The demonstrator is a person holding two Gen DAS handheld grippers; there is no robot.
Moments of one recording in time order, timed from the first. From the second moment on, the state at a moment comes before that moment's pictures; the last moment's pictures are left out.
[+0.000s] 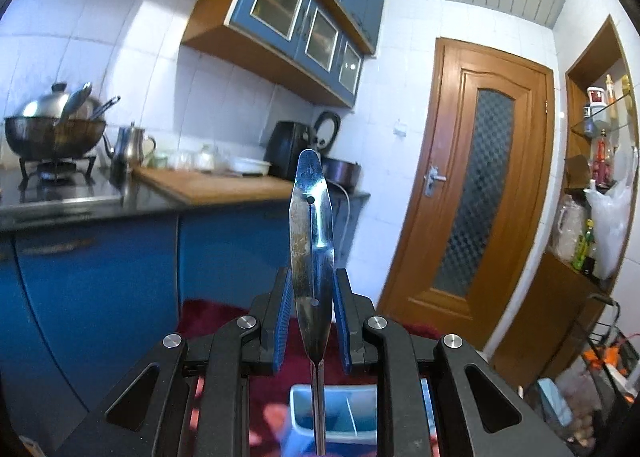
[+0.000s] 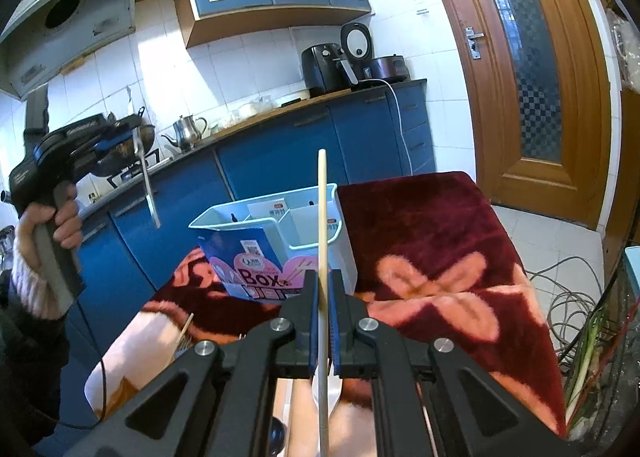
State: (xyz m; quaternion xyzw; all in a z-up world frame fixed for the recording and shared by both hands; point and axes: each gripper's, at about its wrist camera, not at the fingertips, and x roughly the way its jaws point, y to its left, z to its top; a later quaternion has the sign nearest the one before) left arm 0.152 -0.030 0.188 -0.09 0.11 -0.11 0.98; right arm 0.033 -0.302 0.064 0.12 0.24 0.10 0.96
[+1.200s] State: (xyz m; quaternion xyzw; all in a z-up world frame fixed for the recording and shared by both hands) left arm 0.202 -0.050 0.085 -0.07 0.17 -0.11 0.98; right arm 0.177 -0.257 0.088 0.07 0.10 0.07 0.99
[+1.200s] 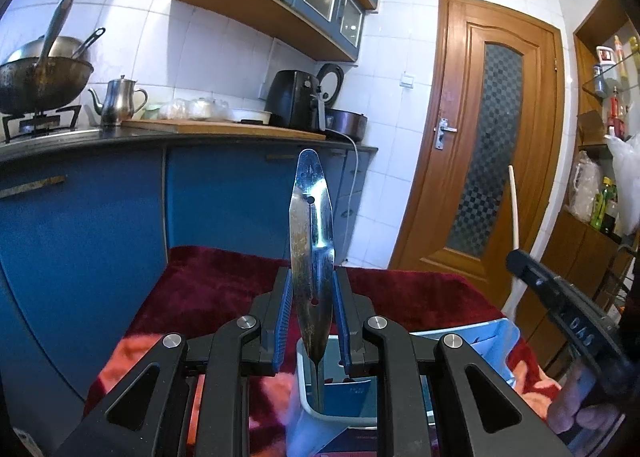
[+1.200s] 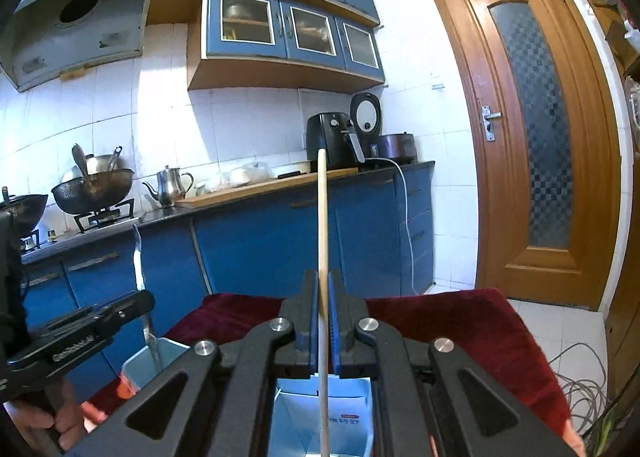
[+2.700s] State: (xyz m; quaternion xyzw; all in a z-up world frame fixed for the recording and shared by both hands) left arm 0.091 -0.016 0.105 -0.04 0.26 -0.13 0.95; right arm 0.043 -0.275 0.104 0.07 0.21 0.06 0.97
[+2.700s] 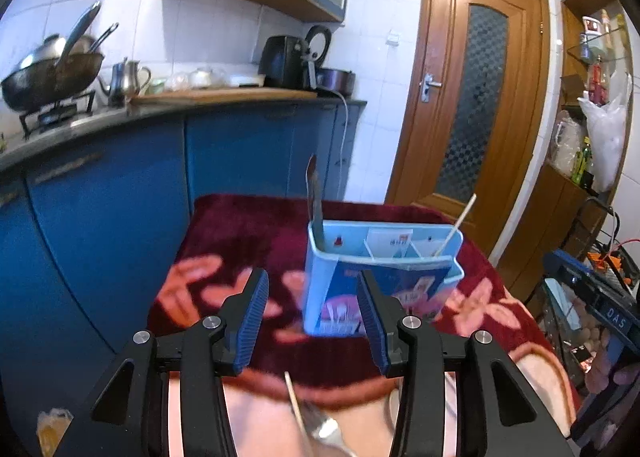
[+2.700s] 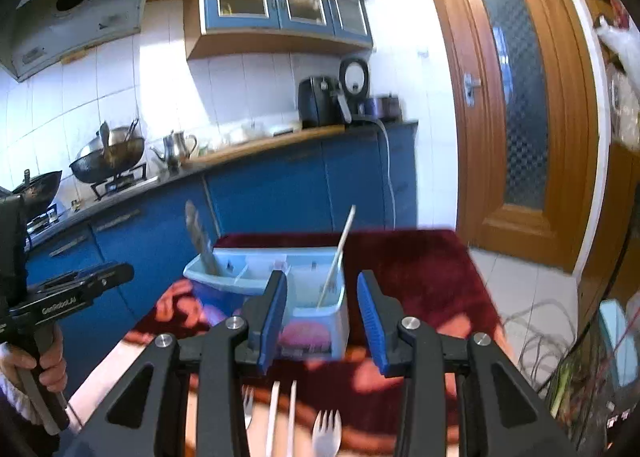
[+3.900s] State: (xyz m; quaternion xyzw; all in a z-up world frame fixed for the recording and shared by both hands) left arm 0.081 -0.013 0.001 0.01 0.46 -0.12 0.88; right arm 0.030 -0.270 -0.005 0.03 0.47 0.06 0.88
